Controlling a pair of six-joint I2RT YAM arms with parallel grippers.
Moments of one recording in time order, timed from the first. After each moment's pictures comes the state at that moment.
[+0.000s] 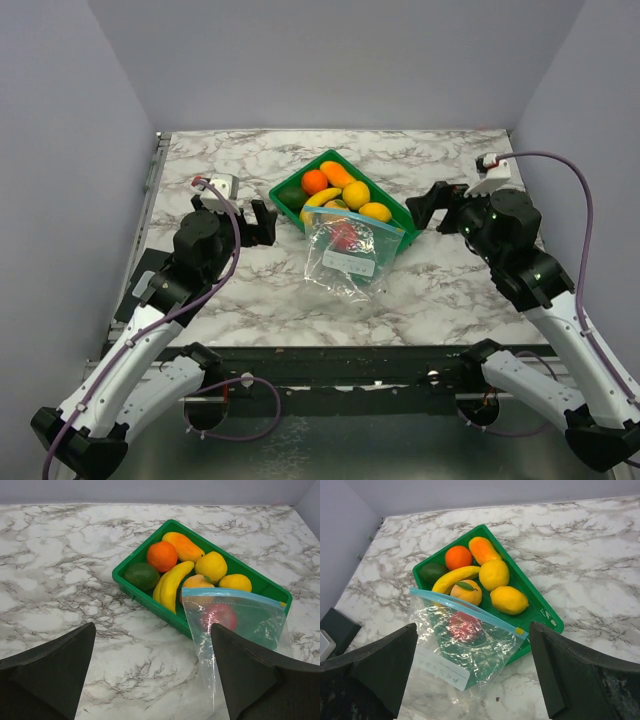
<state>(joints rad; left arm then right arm) -0.52 0.77 0.84 -0.26 -0.22 -0.25 0.48 0.83 1.02 -0.40 0.14 0.34</state>
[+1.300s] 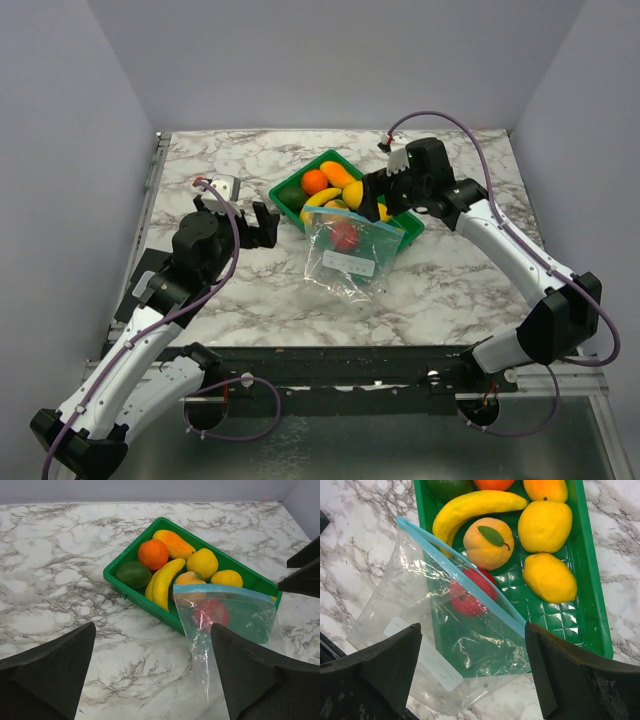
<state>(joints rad) -0.52 0.76 0.84 -0.26 -0.17 -0.25 0.48 1.45 1.33 -0.54 -0.21 0.08</state>
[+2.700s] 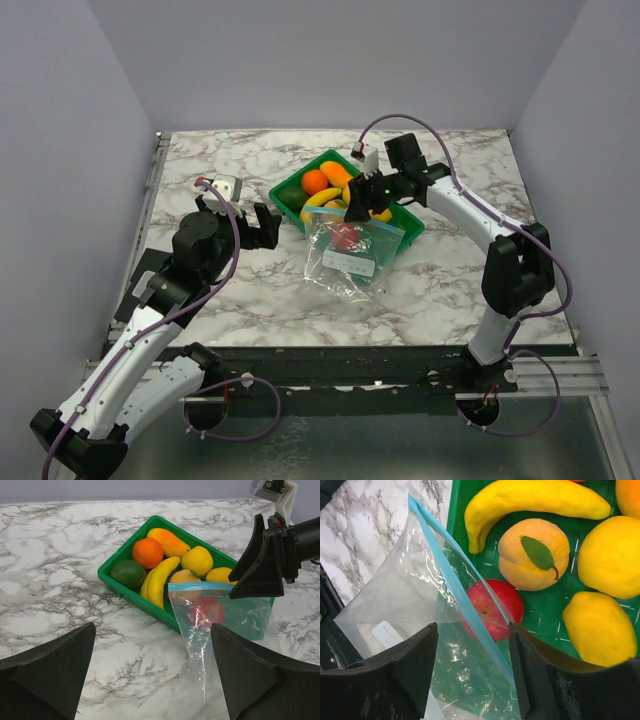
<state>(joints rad) -0.52 0.76 0.84 -0.26 -0.14 -0.25 0.43 1.79 1.48 -0.54 -0.58 -0.12</state>
